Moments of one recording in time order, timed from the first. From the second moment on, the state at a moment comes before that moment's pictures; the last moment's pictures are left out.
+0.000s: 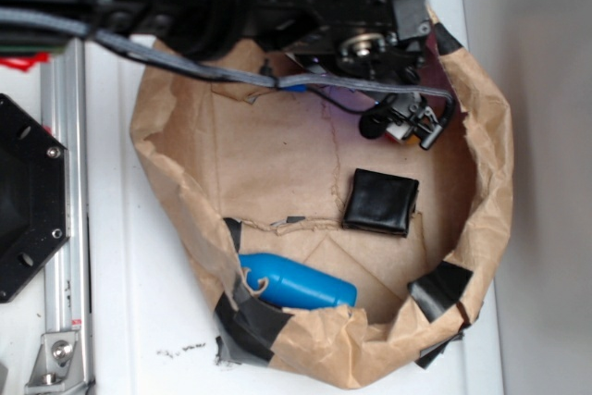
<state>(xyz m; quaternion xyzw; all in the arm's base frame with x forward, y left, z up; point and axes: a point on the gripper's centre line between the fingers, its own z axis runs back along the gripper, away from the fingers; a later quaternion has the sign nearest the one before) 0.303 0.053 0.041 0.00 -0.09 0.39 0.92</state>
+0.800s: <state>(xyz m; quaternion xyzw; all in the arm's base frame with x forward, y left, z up) 0.317 0.015 0.014 0.00 -0.11 0.31 0.94</state>
